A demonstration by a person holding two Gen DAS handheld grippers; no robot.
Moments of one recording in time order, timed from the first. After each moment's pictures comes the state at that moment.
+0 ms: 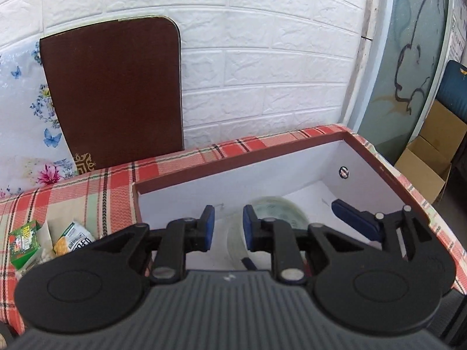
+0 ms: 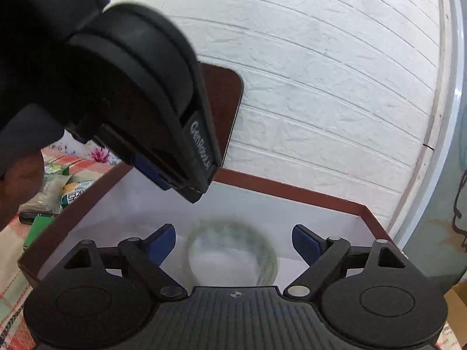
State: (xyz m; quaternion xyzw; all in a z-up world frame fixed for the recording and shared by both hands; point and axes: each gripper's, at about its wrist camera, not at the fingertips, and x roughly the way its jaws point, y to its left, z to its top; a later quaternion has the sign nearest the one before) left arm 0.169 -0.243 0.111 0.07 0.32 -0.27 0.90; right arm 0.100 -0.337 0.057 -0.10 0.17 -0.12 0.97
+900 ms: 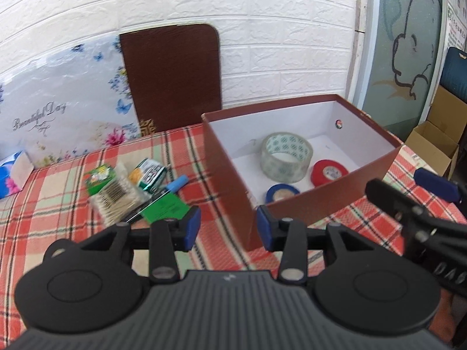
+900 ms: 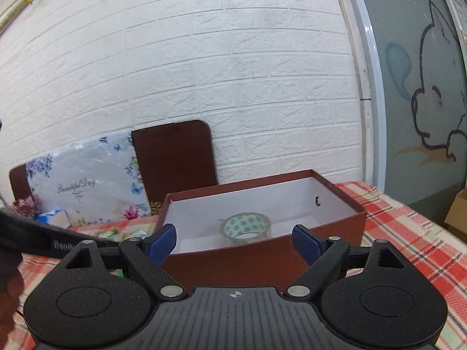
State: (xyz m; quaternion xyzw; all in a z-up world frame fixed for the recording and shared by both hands) left arm 0.031 -0.136 0.118 0.09 0.31 -0.22 0.92; right arm -0.049 -0.320 0.097 0.11 0.12 -0.15 0.98
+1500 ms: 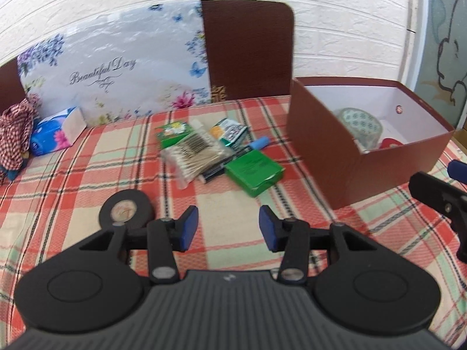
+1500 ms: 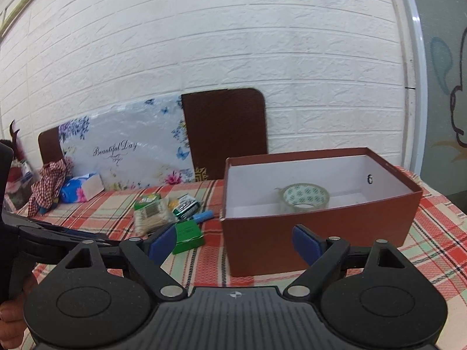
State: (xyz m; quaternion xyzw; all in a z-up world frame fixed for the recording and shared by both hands) left arm 0.039 -0.043 0.077 0.08 0.32 -0.14 0.93; right arm -0.028 -0.249 0.089 0.07 0.18 -0.09 0.98
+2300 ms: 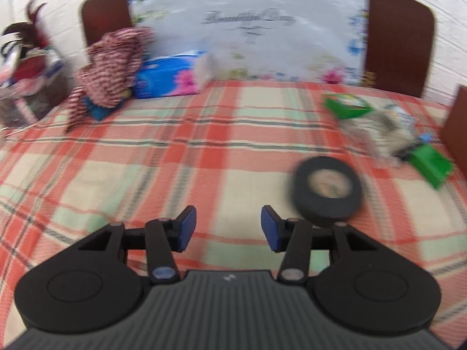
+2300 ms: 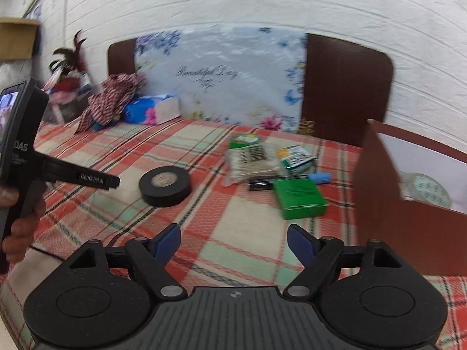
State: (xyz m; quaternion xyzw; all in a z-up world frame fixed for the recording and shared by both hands) left arm 0.107 0.137 0.015 0.03 0.34 0.03 0.94; right arm 0.053 -0.135 0.047 -0.03 0.27 0.06 0.96
